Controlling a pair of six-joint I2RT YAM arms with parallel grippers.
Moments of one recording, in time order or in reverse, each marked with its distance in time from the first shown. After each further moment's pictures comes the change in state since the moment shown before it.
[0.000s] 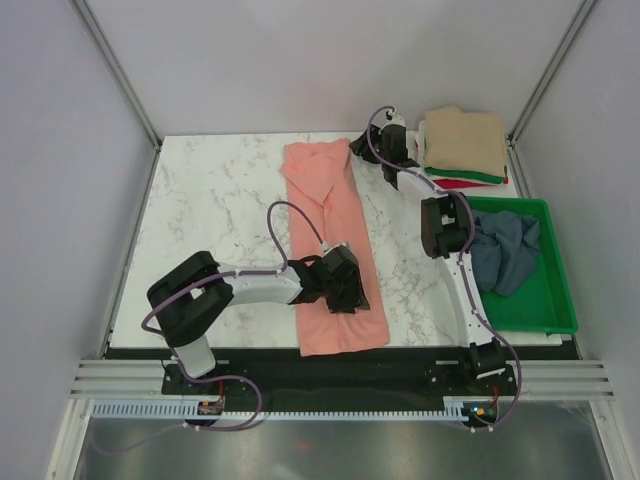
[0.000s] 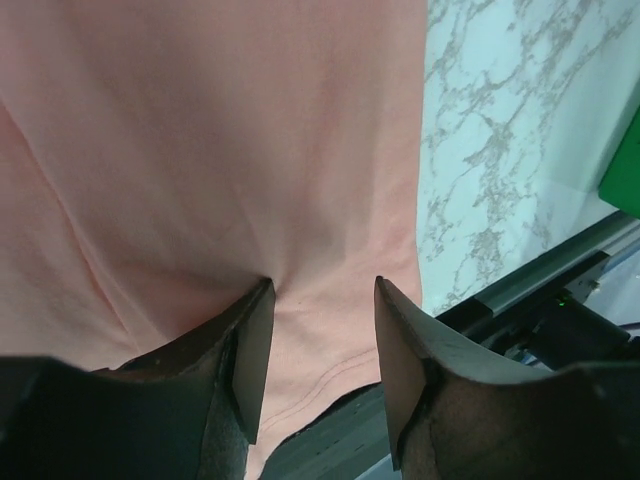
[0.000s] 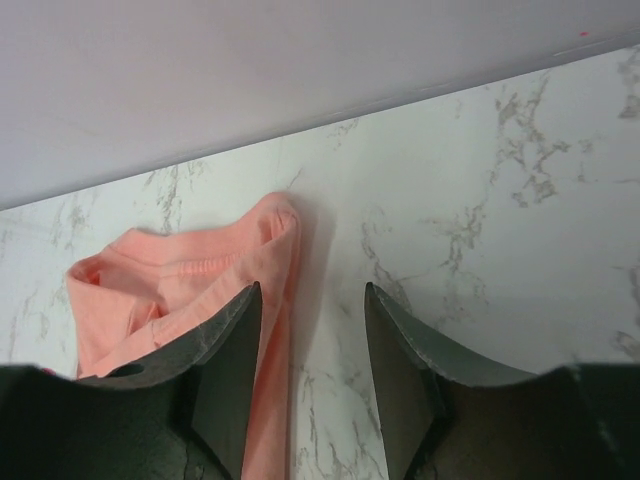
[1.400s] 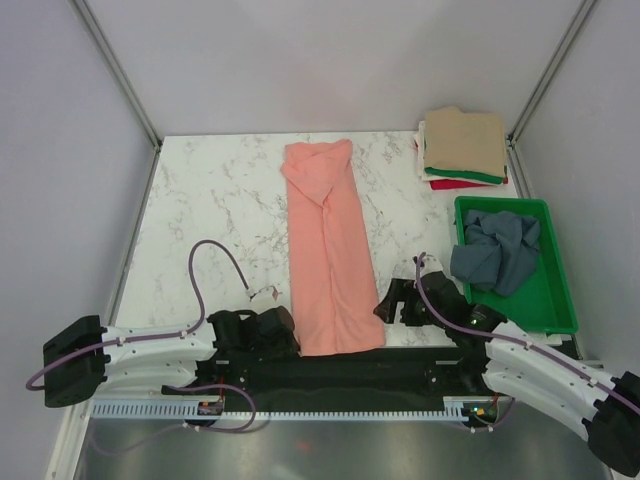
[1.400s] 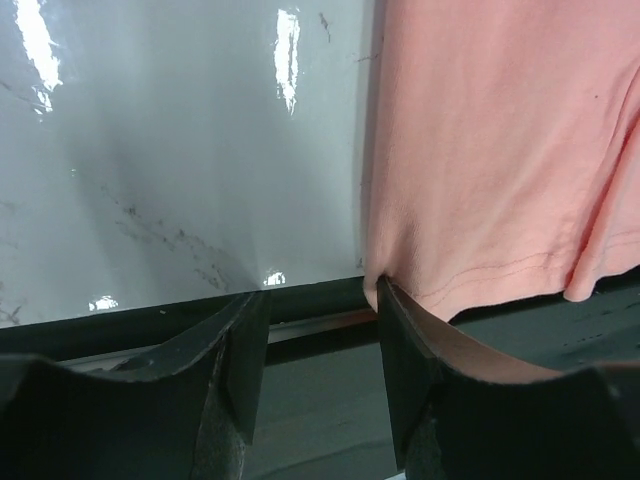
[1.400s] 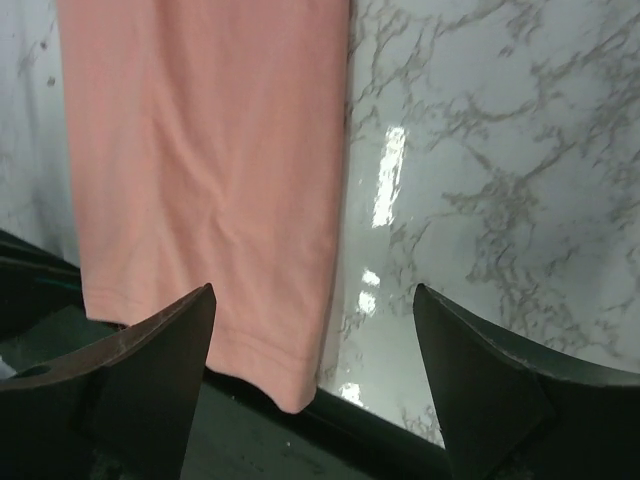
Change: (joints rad) left arm -0.180 -0.763 -0.571 -0.391 -0.313 -0.228; right arm 0.468 -2.038 -2.033 -0.453 0.175 0.137
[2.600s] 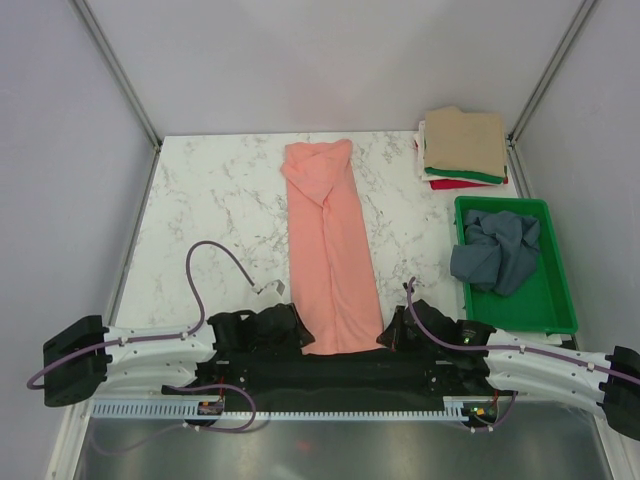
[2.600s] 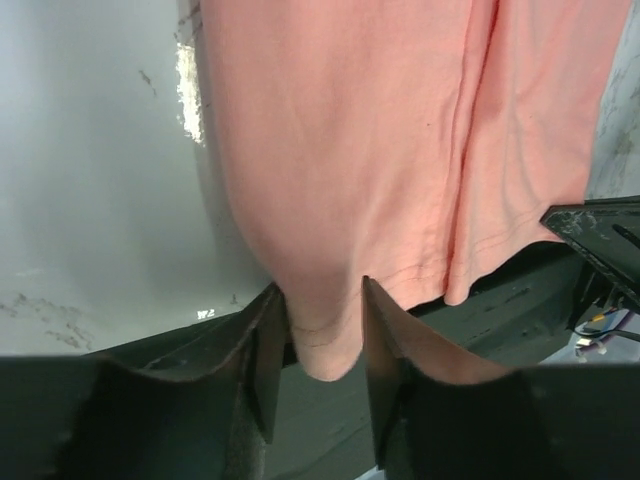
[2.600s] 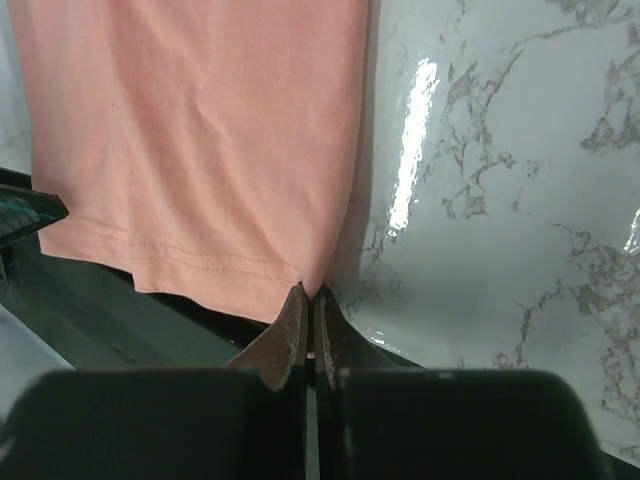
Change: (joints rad) left arm -0.009 -0.001 -0.037 0.253 -0.008 -0.020; right arm 0.347 -0.030 -0.142 0.056 0.105 0.297
